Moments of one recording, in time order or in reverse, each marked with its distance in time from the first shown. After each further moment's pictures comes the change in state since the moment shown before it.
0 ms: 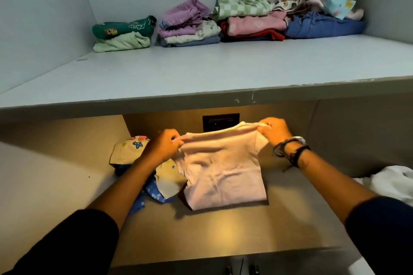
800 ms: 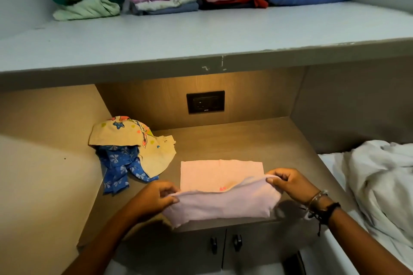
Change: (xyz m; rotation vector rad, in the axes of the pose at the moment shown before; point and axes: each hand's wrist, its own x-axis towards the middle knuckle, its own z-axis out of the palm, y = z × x) left_hand -0.139 -0.035 0.081 -0.211 -0.503 0.025; right_hand -0.167 0.119 -0.012 0.195 -0.397 0.174
